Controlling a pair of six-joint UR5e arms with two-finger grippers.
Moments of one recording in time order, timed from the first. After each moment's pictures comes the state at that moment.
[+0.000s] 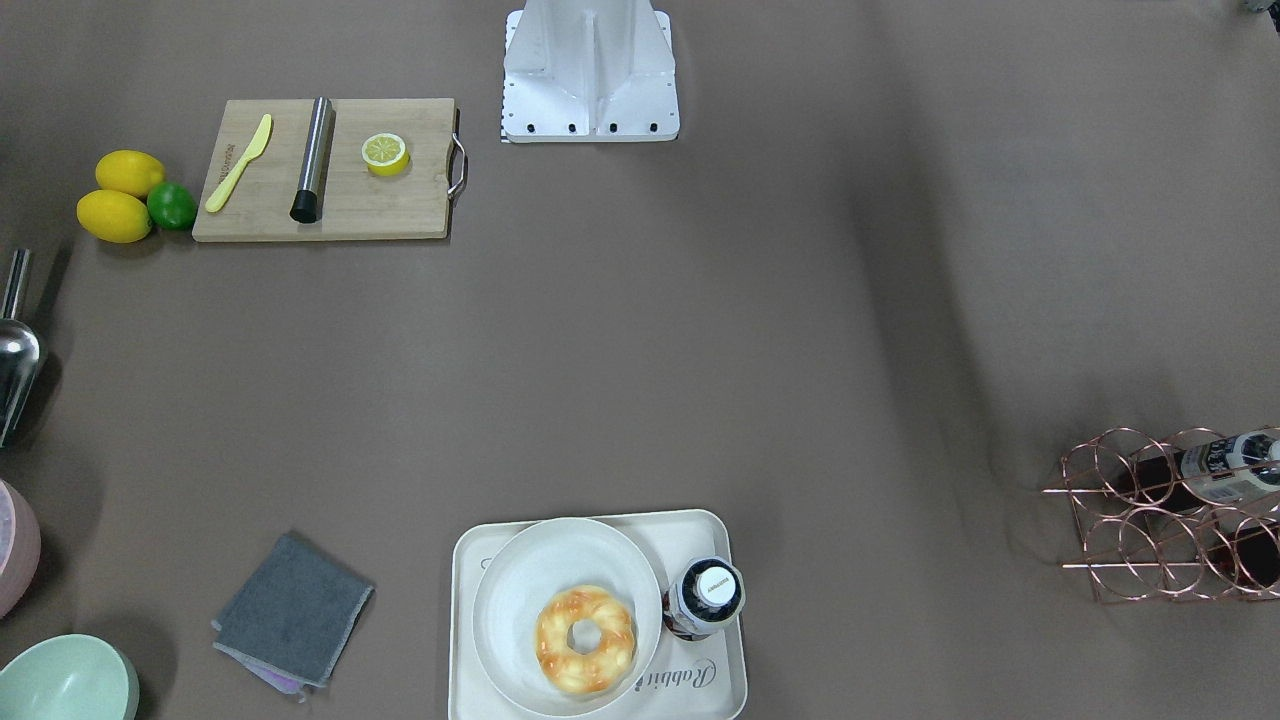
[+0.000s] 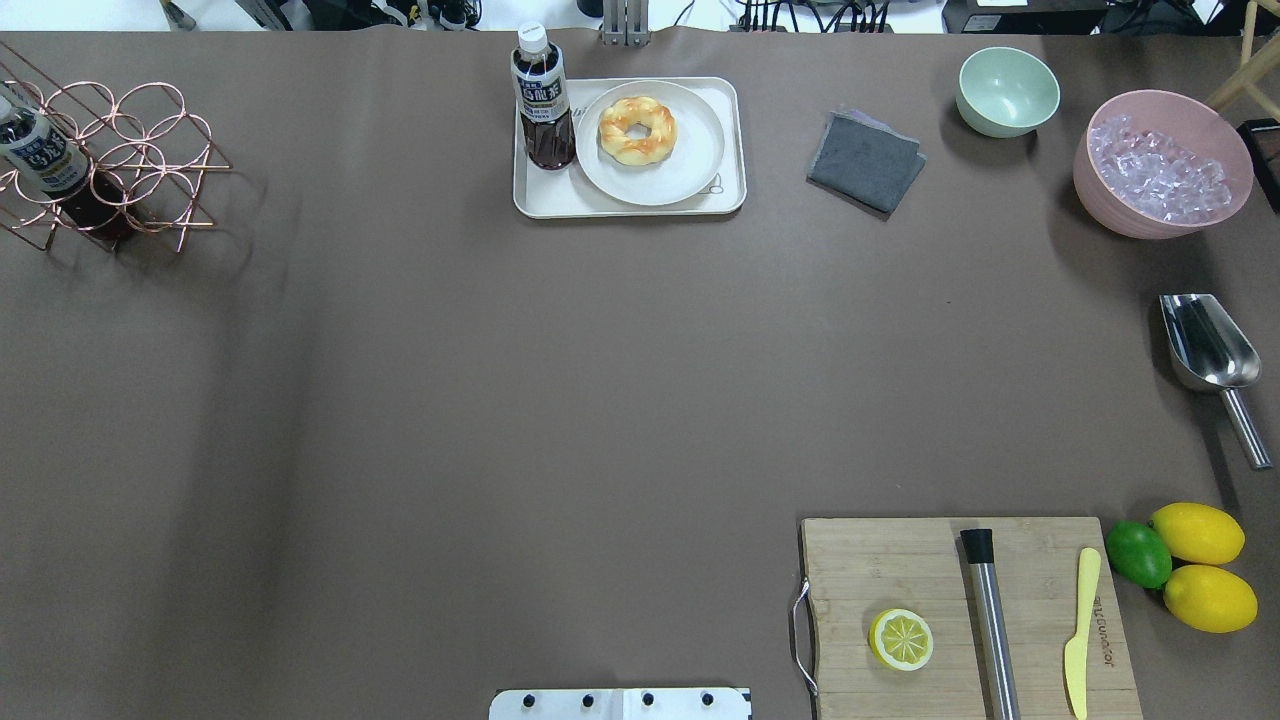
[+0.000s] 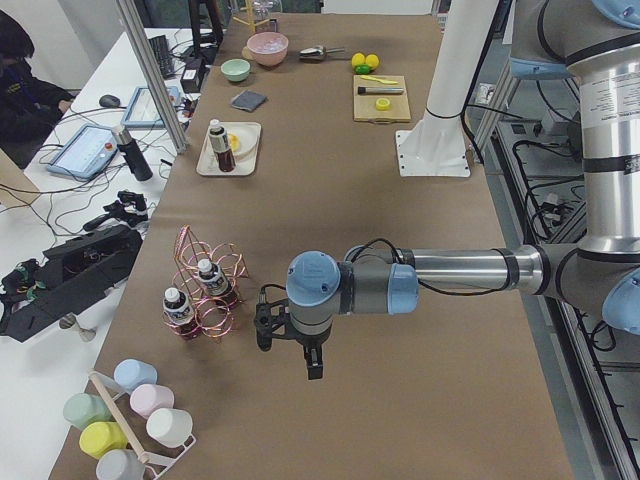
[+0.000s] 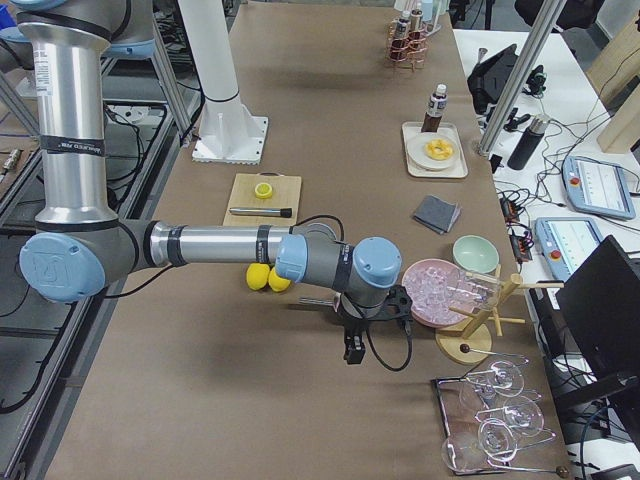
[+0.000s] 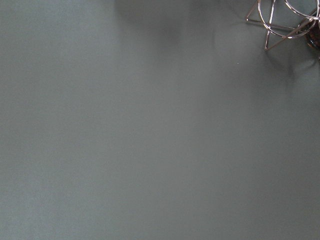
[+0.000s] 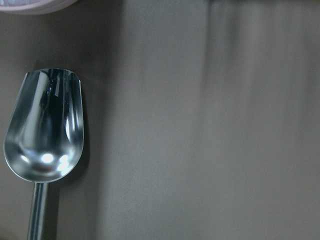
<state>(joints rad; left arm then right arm) -1.66 -1.39 -1.75 -1.57 -2.36 -0.09 1.60 -1.58 1.63 -1.76 2.27 -0.24</state>
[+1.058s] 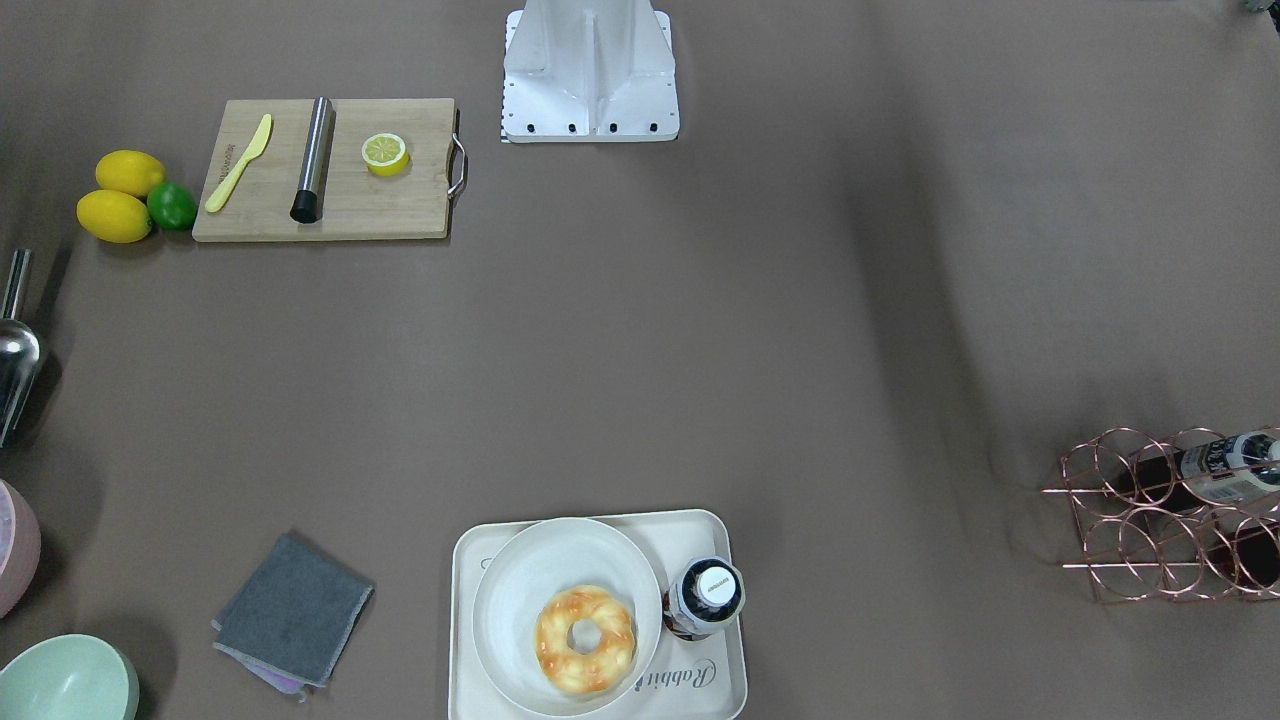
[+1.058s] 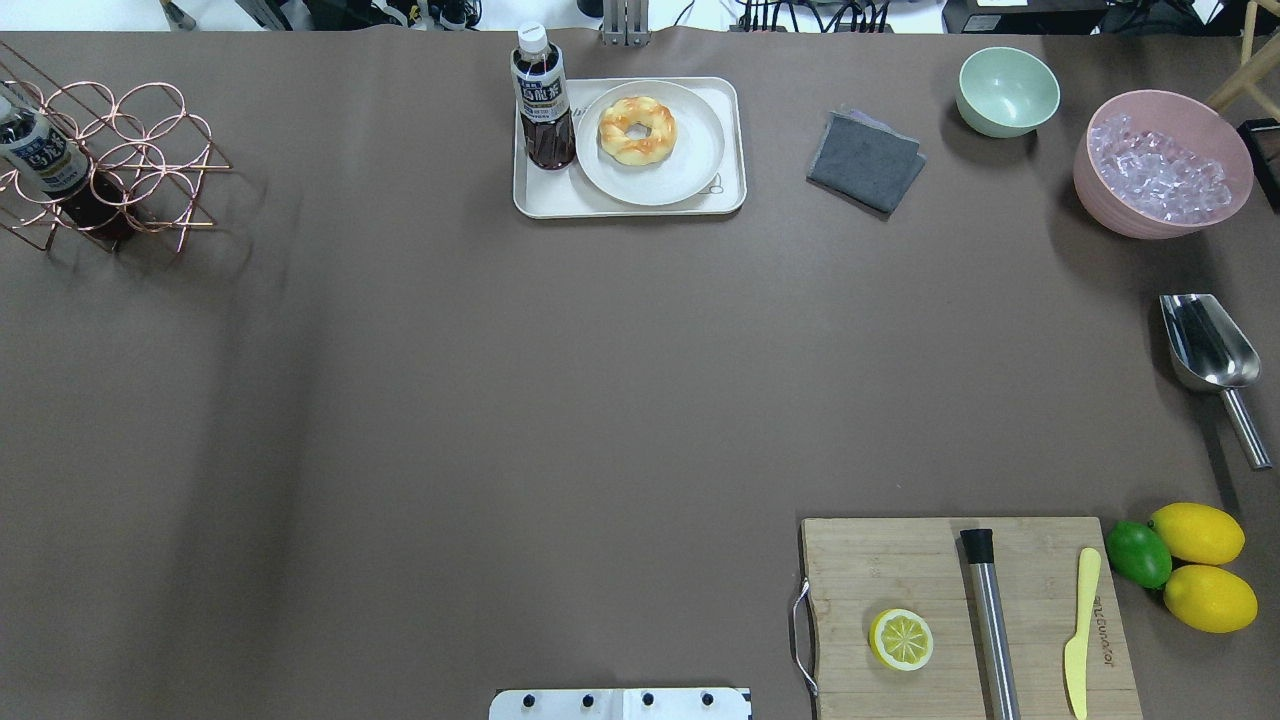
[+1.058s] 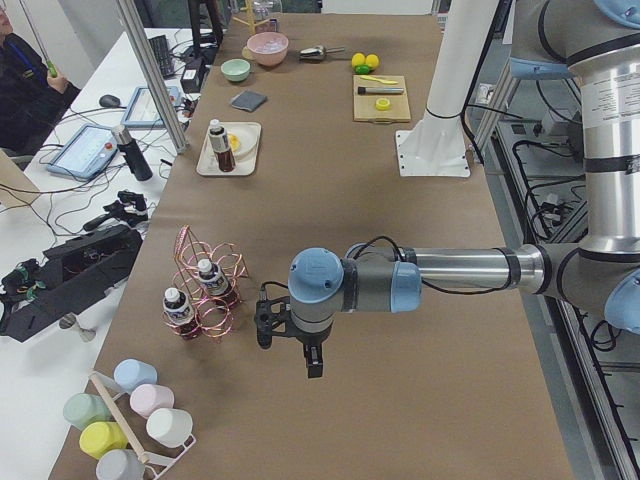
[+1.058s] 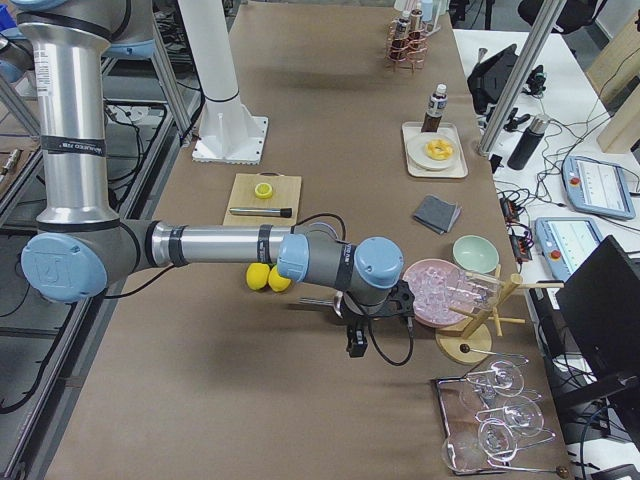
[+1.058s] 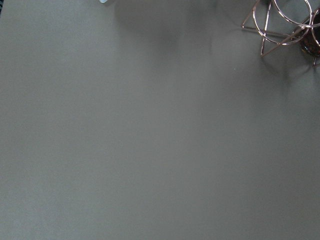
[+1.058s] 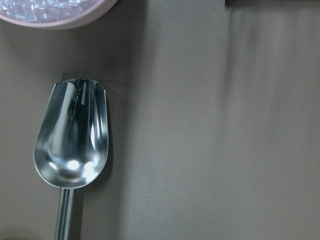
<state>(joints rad) -1.68 -1.38 -1.77 -1.57 -2.36 -0.09 1.60 -1.58 1.63 -1.76 2.34 -0.23</state>
